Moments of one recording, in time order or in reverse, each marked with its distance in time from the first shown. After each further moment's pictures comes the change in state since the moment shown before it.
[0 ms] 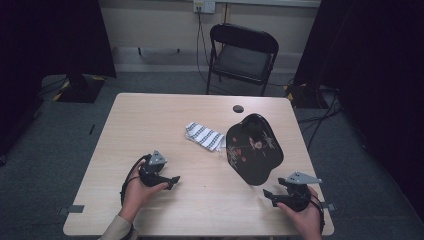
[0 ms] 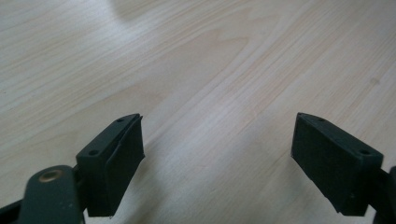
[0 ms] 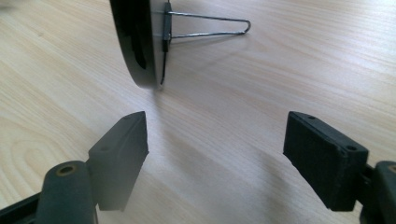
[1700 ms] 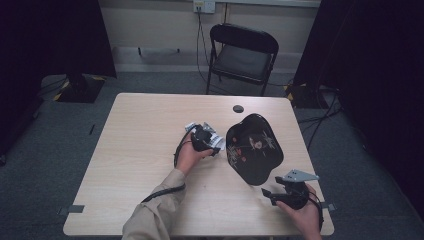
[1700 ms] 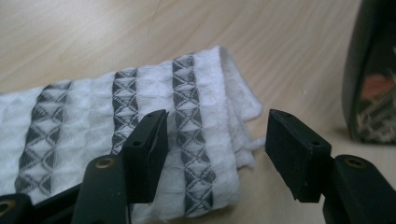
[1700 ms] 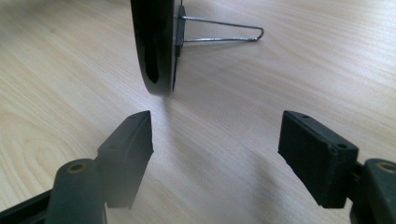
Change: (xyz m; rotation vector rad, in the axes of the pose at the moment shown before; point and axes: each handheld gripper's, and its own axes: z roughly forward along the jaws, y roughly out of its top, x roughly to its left) left arm -0.014 0.126 0.122 0.044 -0.080 0.066; right arm 0.001 0.008 0.001 0.019 0.016 -0.046
